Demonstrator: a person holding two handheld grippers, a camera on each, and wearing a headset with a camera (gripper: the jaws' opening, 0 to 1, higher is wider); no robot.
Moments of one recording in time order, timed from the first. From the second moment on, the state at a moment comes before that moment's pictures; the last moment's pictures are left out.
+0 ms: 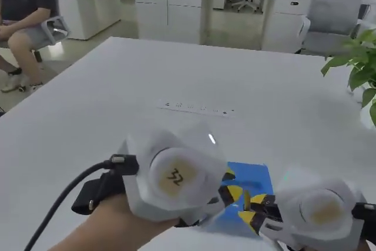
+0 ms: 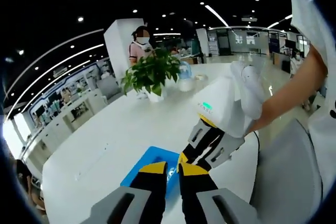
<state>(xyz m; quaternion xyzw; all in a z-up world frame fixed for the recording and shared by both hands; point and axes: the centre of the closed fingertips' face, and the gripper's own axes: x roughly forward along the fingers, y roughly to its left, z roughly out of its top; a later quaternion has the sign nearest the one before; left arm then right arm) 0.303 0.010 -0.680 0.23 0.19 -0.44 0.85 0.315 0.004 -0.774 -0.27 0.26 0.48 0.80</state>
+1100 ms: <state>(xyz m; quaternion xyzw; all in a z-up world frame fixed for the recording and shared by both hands) 0.253 0.011 -0.743 0.24 0.24 -0.56 0.76 0.267 -0.005 -0.814 -0.35 0.33 0.42 0.77</state>
